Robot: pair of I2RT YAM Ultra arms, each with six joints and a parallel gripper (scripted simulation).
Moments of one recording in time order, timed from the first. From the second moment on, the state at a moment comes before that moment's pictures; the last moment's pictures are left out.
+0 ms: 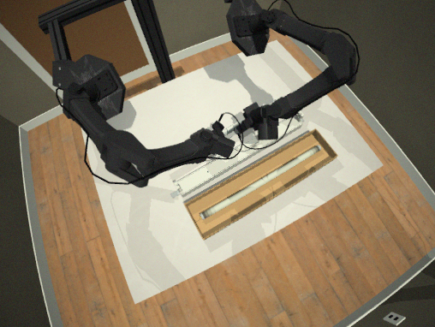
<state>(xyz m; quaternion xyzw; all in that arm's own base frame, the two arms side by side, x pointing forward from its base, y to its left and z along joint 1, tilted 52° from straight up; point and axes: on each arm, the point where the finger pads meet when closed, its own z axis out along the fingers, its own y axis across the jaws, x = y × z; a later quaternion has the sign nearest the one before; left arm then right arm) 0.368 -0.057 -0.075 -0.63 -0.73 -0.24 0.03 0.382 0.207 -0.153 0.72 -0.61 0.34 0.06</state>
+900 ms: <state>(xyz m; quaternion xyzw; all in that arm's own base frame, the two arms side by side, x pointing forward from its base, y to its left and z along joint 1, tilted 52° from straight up) 0.368 -0.057 -0.075 -0.63 -0.74 -0.22 0.05 0.382 0.207 -0.152 0.72 -0.62 0.32 0.08</state>
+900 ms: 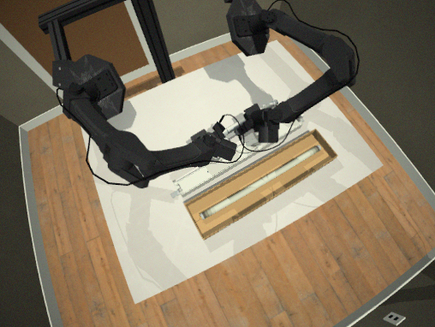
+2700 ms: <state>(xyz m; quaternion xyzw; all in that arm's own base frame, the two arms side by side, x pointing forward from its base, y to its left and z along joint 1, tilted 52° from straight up) 0.384 -0.048 -0.089 -0.63 -0.75 -0.21 0.06 0.398 0.199 -0.167 0.71 -0.62 0.31 0.09</state>
